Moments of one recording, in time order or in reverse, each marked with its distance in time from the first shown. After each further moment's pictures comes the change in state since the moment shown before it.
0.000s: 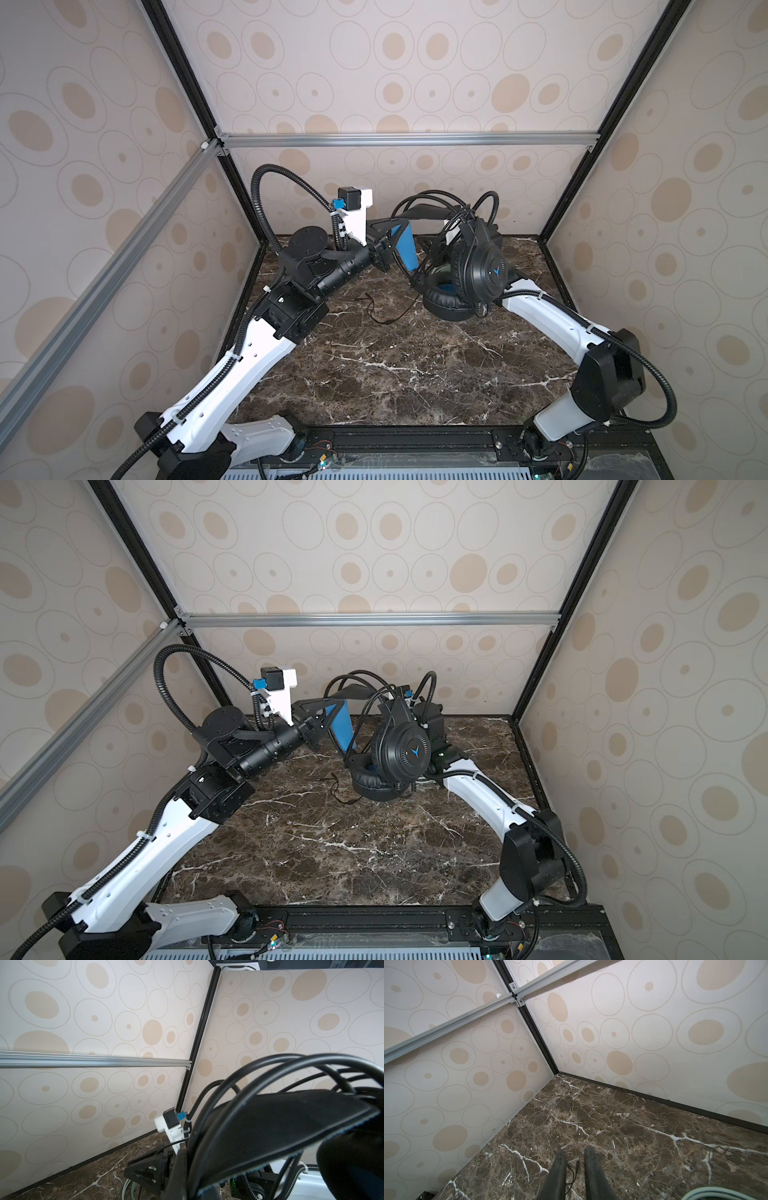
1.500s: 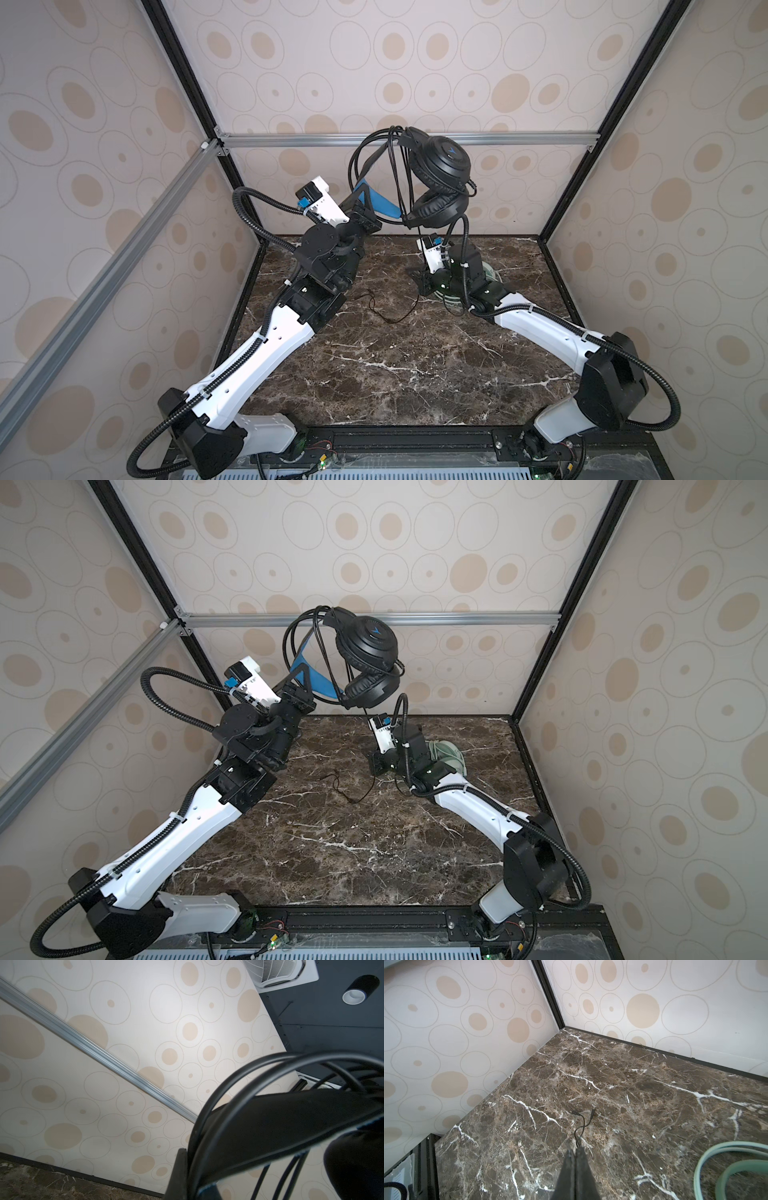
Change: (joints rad) left arm 0.002 0.105 -0.029 0.286 -0.660 -0.328; right arm 0.128 -0.076 -0.146 -0.141 0.062 -0.097
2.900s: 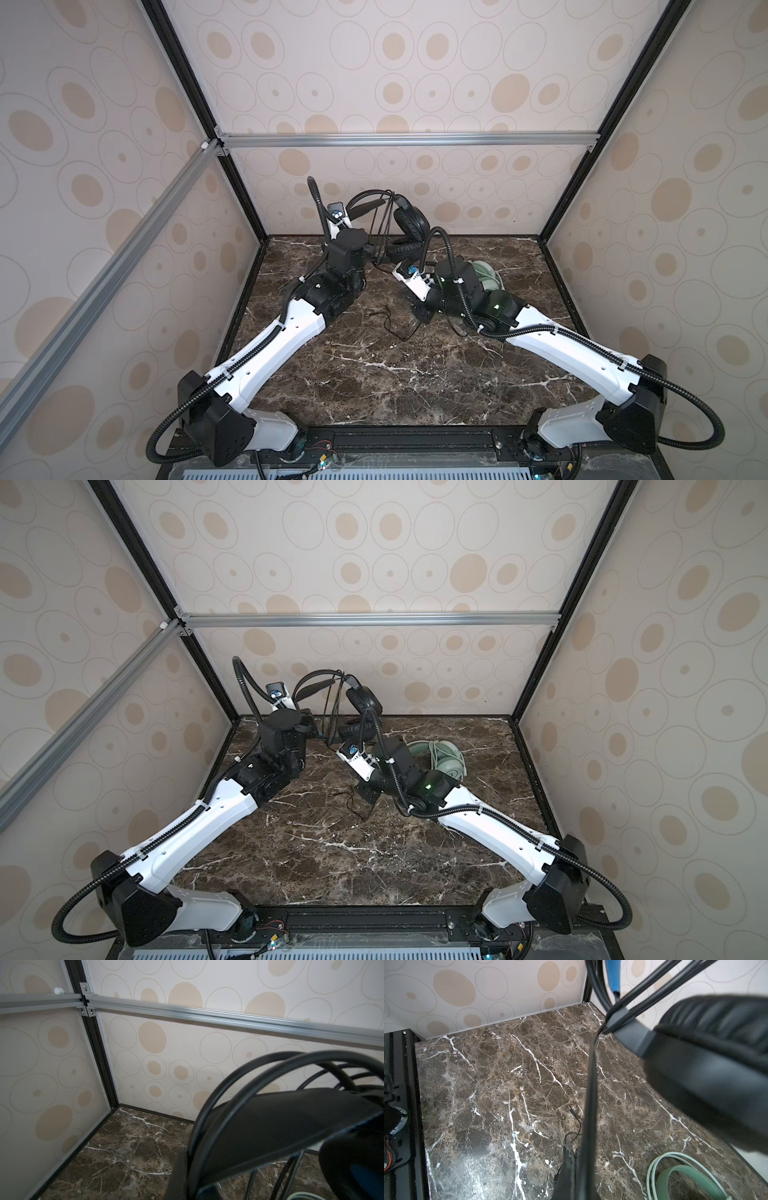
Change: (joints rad) left arm 0.023 0.059 -0.080 -0.353 -0.340 0.443; right arm 0.235 -0.132 0.126 -0.381 0.198 -0.418
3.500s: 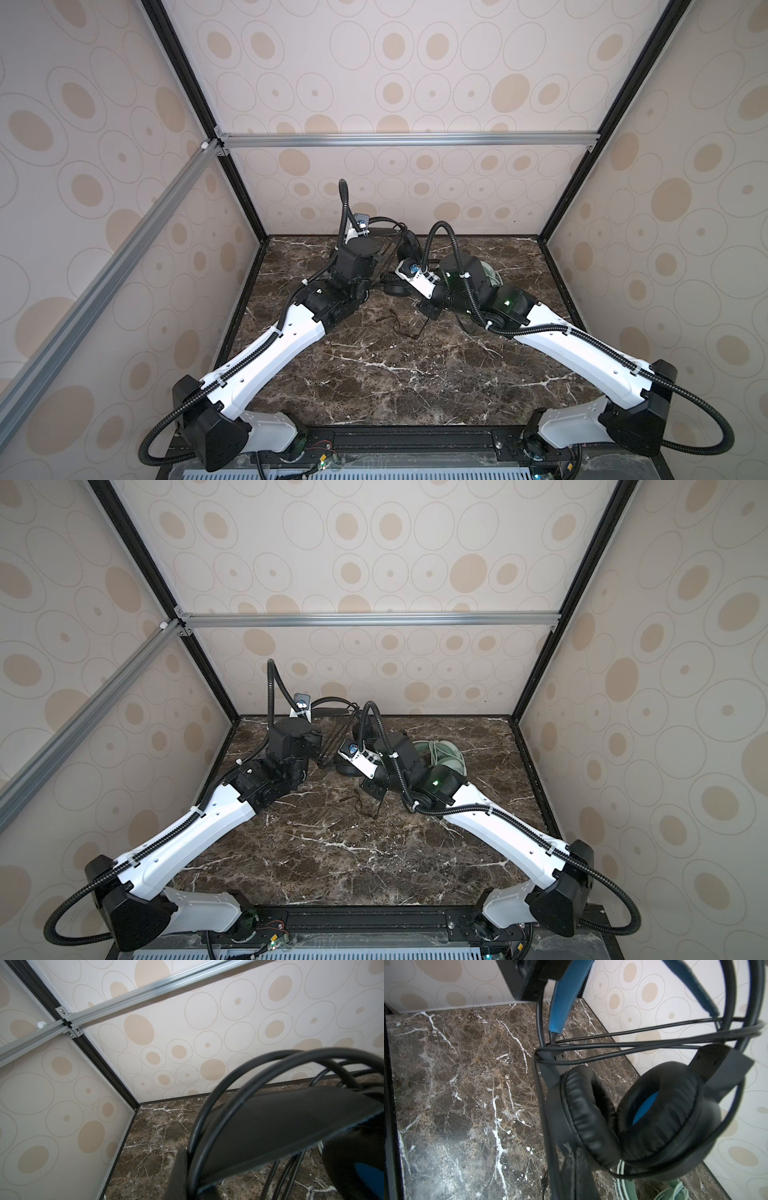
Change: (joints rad) left arm -0.042 -0.035 0.008 -0.221 0.036 0.215; right arm 0.000 -0.018 0.080 -0.121 0.075 -0.135
